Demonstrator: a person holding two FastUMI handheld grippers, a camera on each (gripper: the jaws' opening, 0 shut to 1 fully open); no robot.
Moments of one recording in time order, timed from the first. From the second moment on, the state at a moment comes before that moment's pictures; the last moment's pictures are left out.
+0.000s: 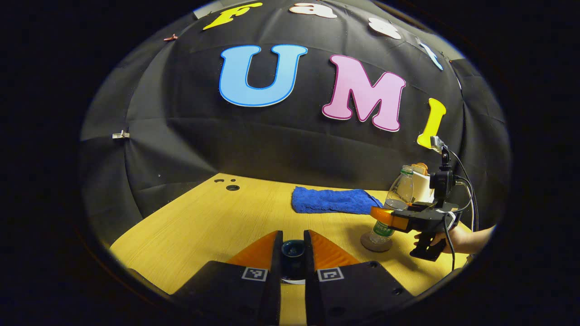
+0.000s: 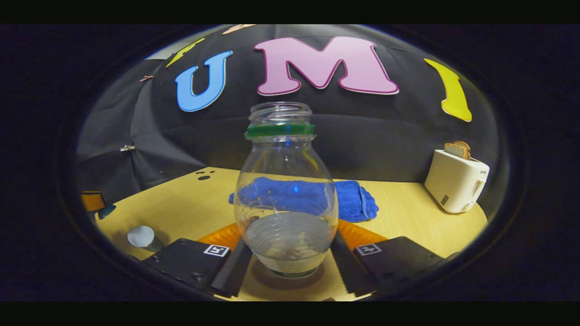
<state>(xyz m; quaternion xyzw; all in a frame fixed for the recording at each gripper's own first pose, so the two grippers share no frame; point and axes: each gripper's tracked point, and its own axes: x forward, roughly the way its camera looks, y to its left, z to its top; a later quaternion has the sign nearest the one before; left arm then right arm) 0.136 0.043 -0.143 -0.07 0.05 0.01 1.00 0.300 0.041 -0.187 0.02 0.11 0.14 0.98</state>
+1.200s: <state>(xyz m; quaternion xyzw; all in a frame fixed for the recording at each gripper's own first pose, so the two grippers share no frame) 0.166 0.037 -0.194 -0.07 0.07 0.02 0.99 0.187 0.019 -0.206 0.06 0.19 0.11 0.97</state>
